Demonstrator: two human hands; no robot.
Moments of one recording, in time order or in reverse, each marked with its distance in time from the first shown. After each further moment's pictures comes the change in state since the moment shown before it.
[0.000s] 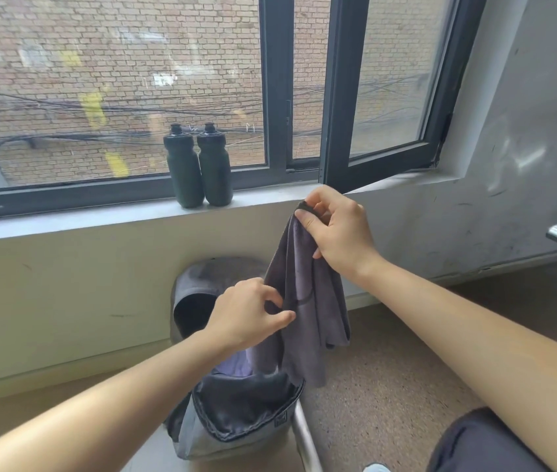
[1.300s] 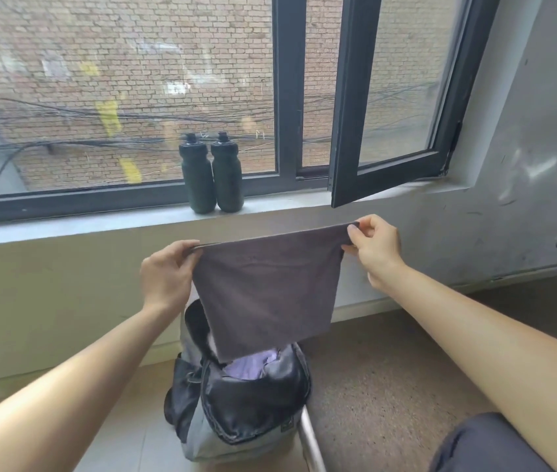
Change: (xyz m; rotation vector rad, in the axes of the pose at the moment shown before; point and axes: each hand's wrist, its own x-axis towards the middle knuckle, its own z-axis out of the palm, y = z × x) left_hand 0.005 -0.086 -0.064 -0.334 0.650 -0.316; right_hand 0.014 0.082 -0.007 0.276 0.194 0.498
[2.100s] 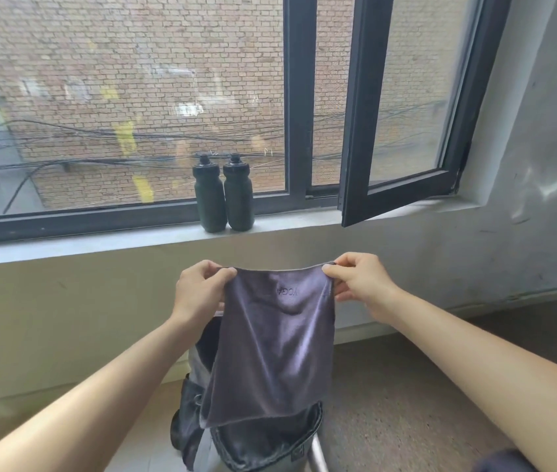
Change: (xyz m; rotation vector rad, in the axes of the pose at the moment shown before) left_hand -0.003 0.031 0.007 -0.359 -0.228 -0.389; right_hand -0.030 -0.020 0.021 -0.102 -0.338 0.159
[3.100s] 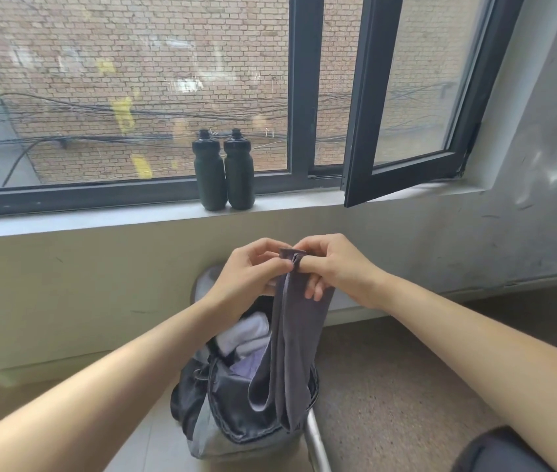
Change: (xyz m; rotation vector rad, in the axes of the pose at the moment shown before) left_hand -0.053 0.033 0.035 -0.172 -0.497 0.083; right_hand -0.034 -0.027 0.026 -0.140 -0.404 -0.202
